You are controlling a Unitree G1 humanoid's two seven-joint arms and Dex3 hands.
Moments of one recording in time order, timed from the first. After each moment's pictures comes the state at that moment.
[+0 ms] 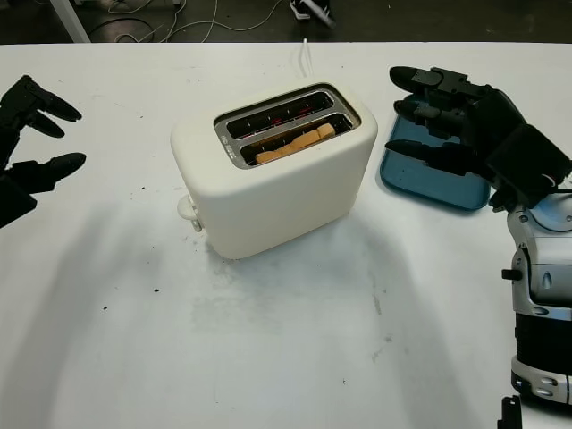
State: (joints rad) left arm -0.37 0.71 0.22 0.21 0.15 -0.32 -0.22; right arm -0.42 -0.61 -0.23 -0.06 0.14 0.19 0.48
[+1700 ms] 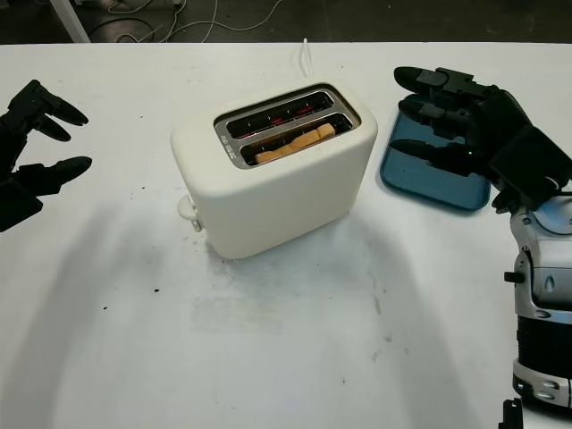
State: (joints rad) left arm -0.37 0.70 0.19 0.22 0.15 -0.32 -0.22; right arm -0.41 -0.61 -0.23 -0.07 0.14 0.19 0.47
